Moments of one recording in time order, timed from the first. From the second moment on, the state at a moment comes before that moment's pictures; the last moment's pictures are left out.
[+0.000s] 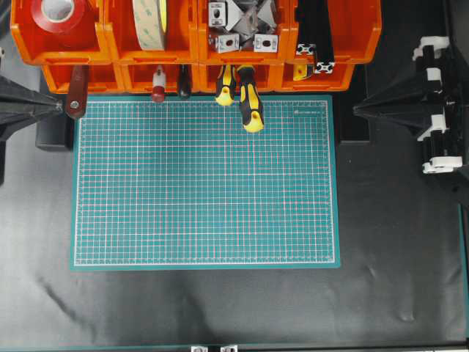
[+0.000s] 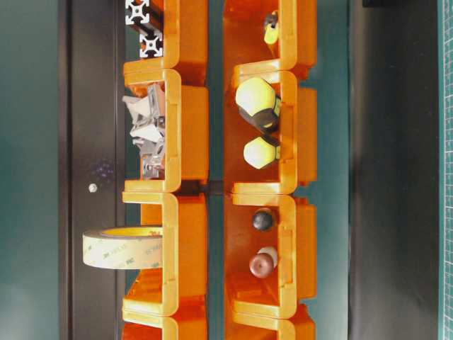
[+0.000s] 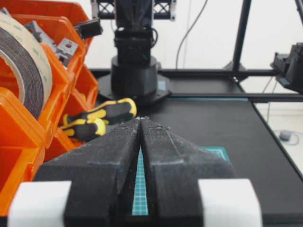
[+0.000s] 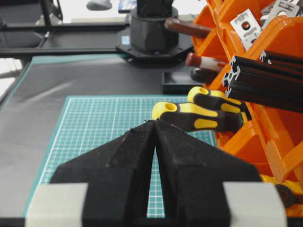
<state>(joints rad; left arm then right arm) 0.00 -0.97 1.17 0.00 -0.29 0.00 0.00 -0.97 1.19 0.00 -0.10 0.00</state>
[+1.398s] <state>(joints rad) 0.22 -0.63 0.45 0.05 0.54 -1.08 0.00 -0.97 1.19 0.01 -0.09 0.01</state>
